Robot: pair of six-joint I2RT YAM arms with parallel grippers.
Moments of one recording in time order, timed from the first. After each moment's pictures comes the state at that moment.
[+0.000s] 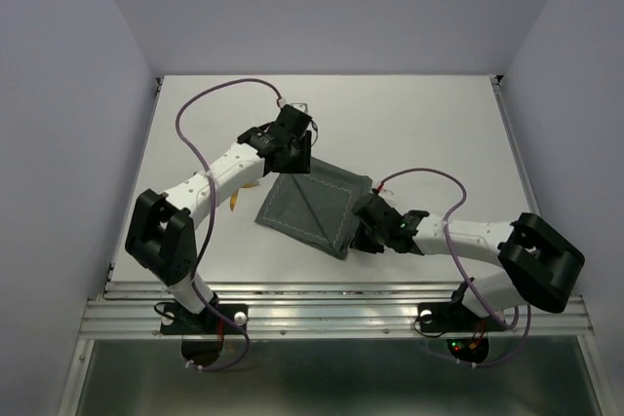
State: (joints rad) left arm -0.62 1.64 1.35 -0.66 -0.18 -0.47; right arm 0.90 1.43 0.65 -0.23 0.16 1.10
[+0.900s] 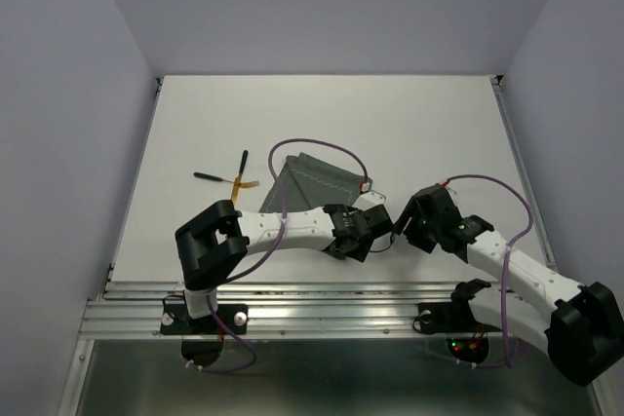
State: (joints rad) left arm -1.23 1.80 1.26 -0.66 -0.37 -0.67; right arm 0.49 0.98 0.48 -0.47 0.12 0.98
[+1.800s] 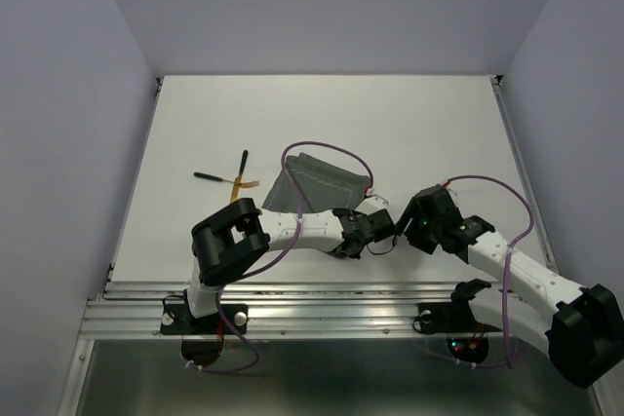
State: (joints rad) left arm -1.23 1.91 1.25 -0.59 -0.42 -0.60; right arm 0.49 0.96 0.48 -0.49 0.12 0.98
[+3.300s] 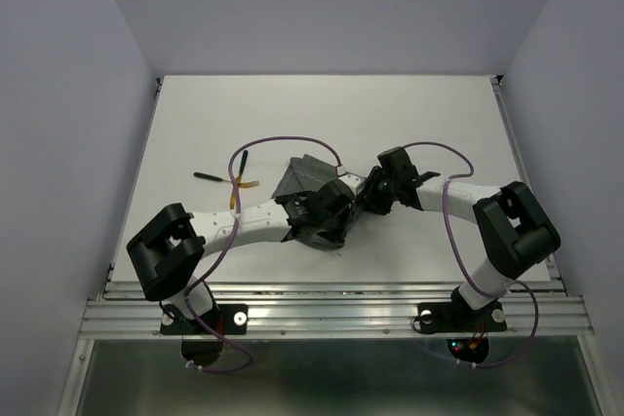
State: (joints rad) left arm -1.05 1.56 0.98 -0.31 -0.06 -0.51; right arm 0.49 1.62 0.82 -0.15 -0.15 0.99
